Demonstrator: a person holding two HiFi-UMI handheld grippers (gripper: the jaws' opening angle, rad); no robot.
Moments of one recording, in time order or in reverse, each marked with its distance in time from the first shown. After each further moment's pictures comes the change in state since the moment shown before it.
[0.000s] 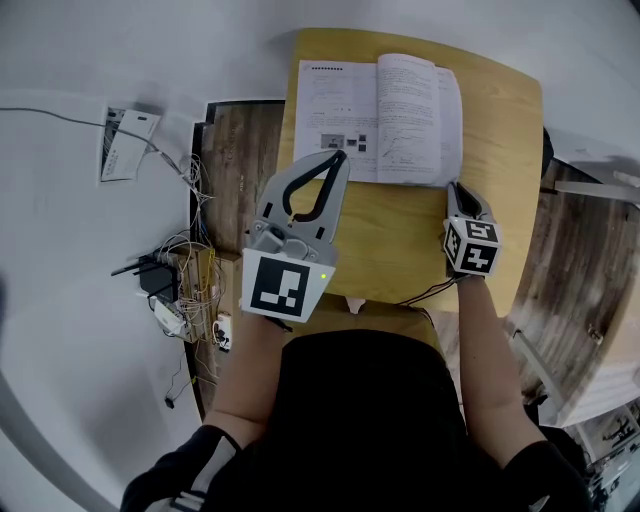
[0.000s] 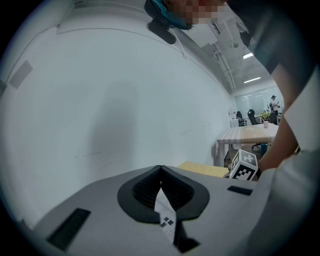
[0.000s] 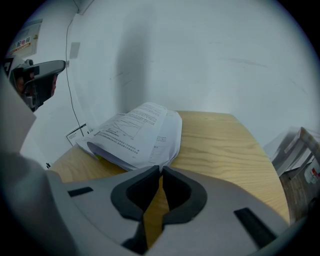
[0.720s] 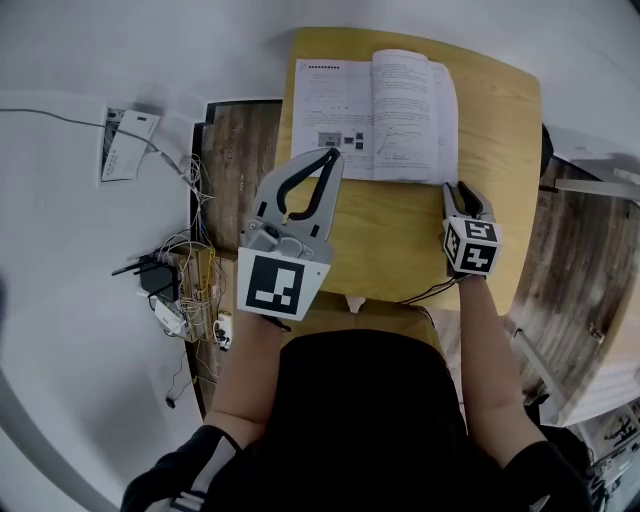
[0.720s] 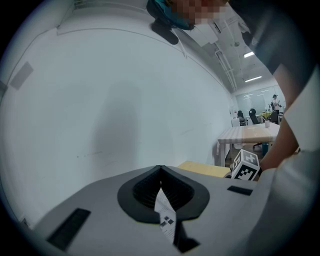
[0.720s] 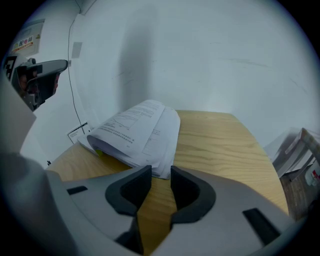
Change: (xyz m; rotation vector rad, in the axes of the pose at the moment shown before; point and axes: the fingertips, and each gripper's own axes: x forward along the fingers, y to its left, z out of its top) left arm -0.002 0.001 -0.002 -0.007 0.009 0.015; right arm -0.002 -0.001 -0.004 -0.014 -0.010 0.012
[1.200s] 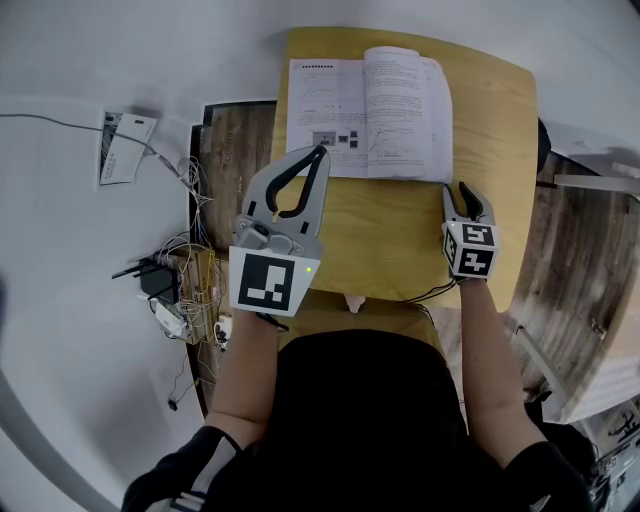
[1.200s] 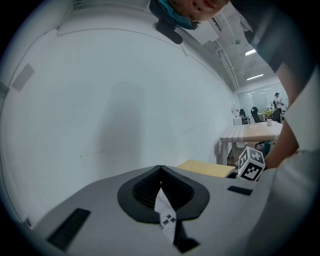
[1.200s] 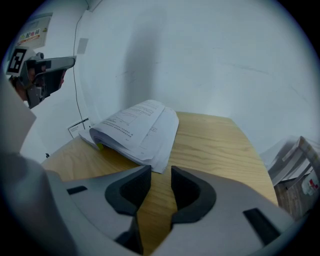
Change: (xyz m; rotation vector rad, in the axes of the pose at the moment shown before) left arm -0.002 0.004 -0.005 -0.017 0.020 0.028; right arm -0.010 -0.006 -0.007 -0.054 -0.002 -0.014
